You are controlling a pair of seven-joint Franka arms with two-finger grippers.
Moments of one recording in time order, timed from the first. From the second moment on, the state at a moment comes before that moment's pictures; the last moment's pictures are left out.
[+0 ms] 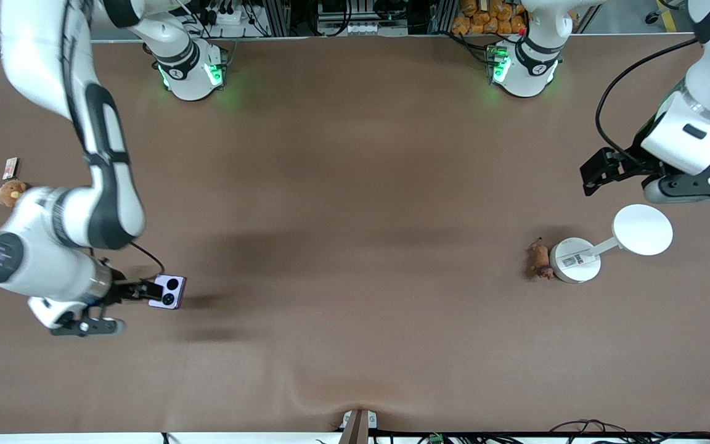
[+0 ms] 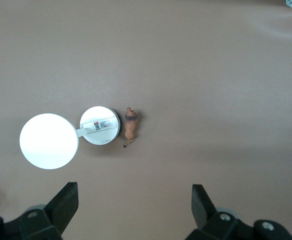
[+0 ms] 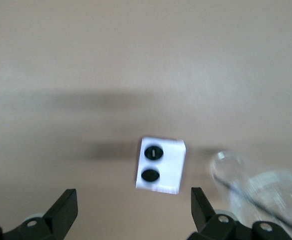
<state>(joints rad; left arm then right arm) 0.19 0.10 -0.43 -1.44 0.10 1.63 -0.28 0.26 0.56 -0.29 -1.41 0.21 1.94 -0.08</state>
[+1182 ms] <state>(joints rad) -0.06 -0.07 -0.05 -1.58 0.03 1.50 -0.16 0.03 -0.03 -0.08 -1.59 0.06 1.47 -0.07</state>
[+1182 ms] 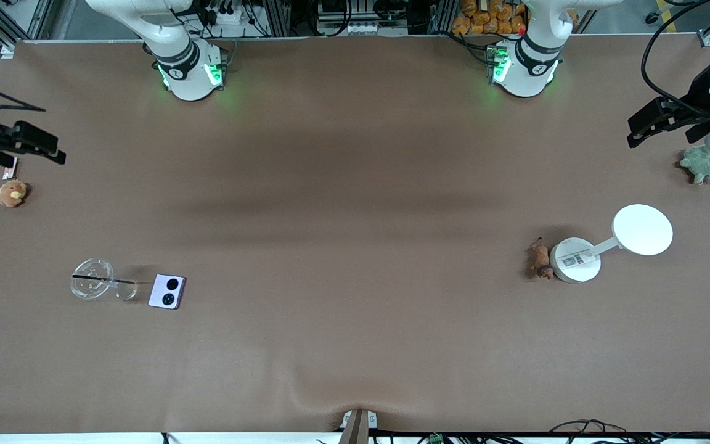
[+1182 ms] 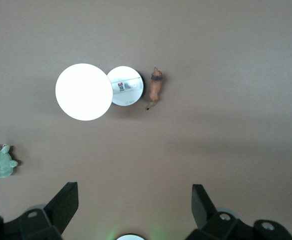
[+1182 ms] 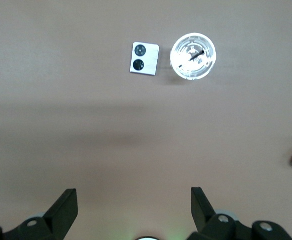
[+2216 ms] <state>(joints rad) -0.05 -0.13 -0.03 -1.64 0.00 1.47 -0.15 0.03 -0.06 -0.08 -1.60 0.02 1.47 -0.06</state>
